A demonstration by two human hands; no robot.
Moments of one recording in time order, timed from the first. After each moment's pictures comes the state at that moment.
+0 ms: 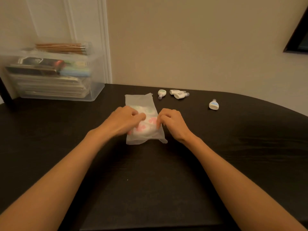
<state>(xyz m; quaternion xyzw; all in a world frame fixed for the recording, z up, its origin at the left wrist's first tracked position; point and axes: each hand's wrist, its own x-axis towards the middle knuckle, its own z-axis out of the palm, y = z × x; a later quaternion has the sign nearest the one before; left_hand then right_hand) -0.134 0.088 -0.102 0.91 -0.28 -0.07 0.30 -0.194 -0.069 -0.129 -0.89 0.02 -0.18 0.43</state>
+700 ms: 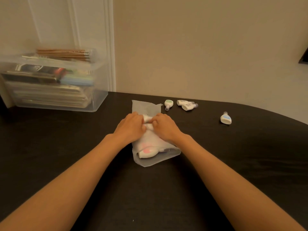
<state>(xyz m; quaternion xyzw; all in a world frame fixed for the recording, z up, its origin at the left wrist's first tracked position) -0.058 0.056 -0.130 0.93 -0.31 0.04 0.20 -0.096 -0.075 -0.135 -0.98 0.06 -0.11 0.18</state>
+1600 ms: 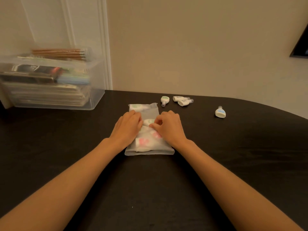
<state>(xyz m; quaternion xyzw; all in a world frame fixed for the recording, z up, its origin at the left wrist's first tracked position) -0.077 0.064 -0.138 0.90 -0.35 0.15 0.21 -0.142 -0.069 -0.136 -0.95 0.07 -0.26 0.15</state>
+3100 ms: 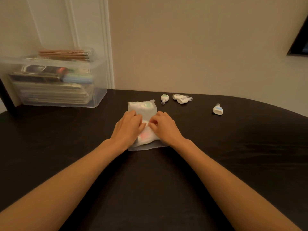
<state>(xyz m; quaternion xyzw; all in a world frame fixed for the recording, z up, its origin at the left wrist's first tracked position) -0.106 0.076 -0.137 0.91 -0.33 0.16 0.18 -0.157 -0.054 -0.137 -0.97 0.04 -0.19 0.17</state>
